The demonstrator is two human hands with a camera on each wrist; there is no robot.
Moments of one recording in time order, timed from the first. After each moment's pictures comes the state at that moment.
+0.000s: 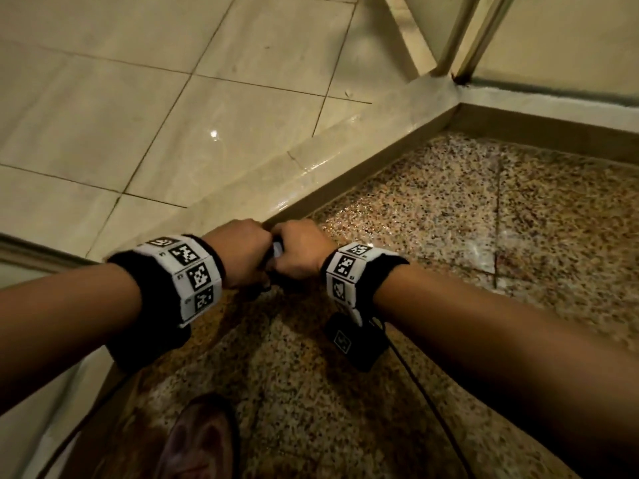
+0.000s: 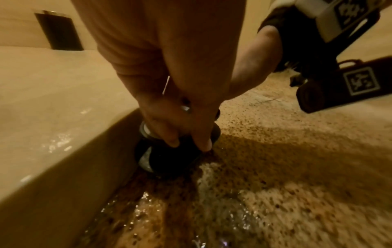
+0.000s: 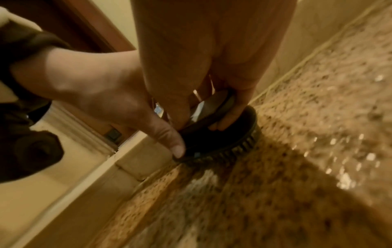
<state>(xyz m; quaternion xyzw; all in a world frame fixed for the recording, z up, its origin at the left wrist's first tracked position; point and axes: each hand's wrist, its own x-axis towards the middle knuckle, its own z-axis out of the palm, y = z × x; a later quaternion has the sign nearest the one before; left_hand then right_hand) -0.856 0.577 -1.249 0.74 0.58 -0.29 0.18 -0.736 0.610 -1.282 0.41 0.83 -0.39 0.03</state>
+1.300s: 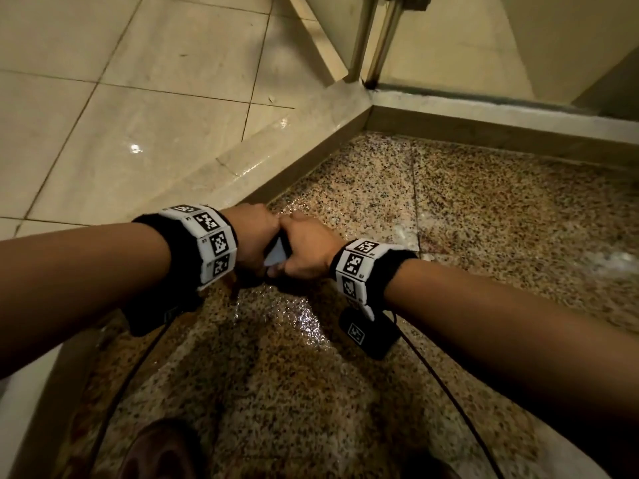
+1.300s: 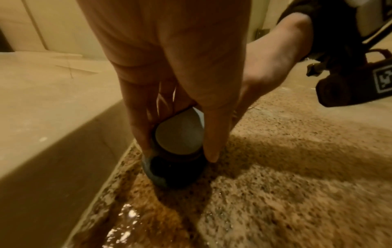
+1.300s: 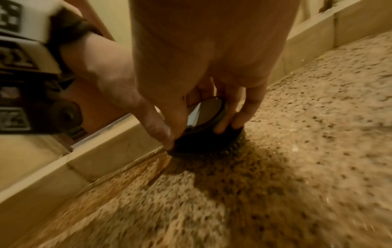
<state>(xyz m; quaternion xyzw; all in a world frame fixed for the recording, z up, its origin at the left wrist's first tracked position) -0.790 0.627 -1.254 0.83 0.47 -0.25 0.14 -0.653 0.614 -1.270 0.50 0.80 -0.32 0.05</state>
